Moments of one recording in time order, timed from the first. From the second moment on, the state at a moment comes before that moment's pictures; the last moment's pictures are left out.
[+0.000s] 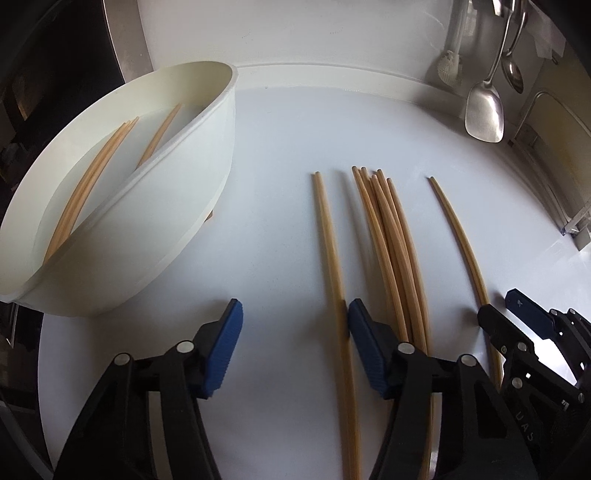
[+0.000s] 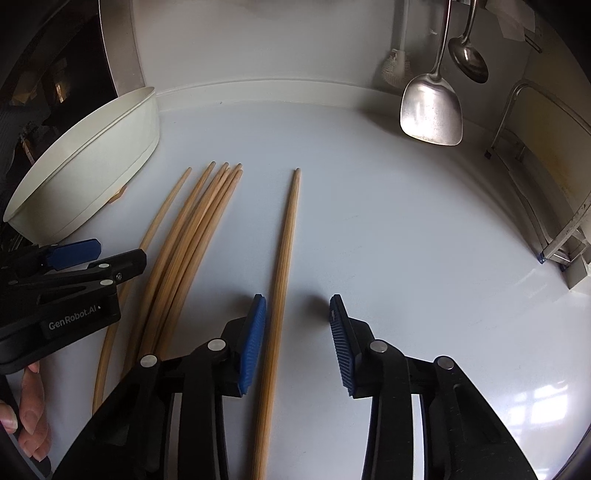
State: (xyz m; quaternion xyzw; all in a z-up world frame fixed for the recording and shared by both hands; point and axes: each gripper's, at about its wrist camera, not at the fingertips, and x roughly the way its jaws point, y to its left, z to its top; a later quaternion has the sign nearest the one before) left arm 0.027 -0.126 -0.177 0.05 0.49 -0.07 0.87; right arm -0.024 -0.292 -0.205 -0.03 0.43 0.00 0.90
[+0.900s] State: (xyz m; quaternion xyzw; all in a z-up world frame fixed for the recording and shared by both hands) left arm 0.001 -0.101 -0.104 0.02 0.47 -0.09 0.88; right arm -0.043 -0.295 -0.145 0.04 0.41 0.04 0.91
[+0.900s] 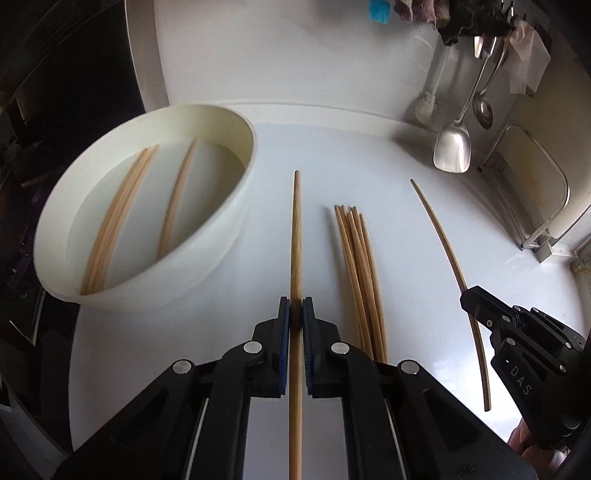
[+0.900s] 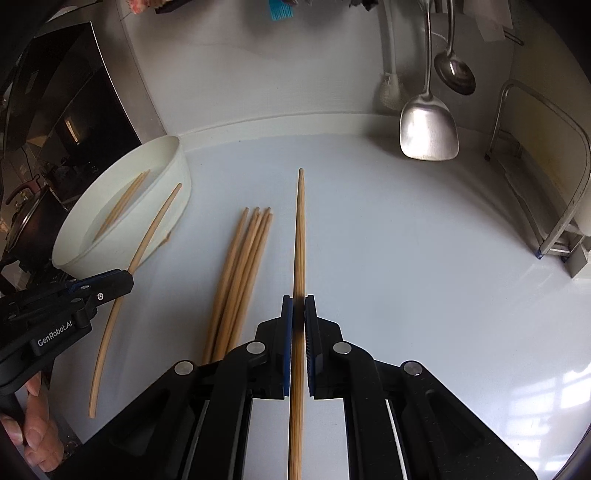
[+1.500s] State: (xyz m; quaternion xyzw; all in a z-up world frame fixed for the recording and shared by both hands) left arm 0.042 0.028 -0.002 0.00 0.41 -0.06 0.91; right arm 0.012 -0.171 -0.045 0.03 0.36 0.10 0.93
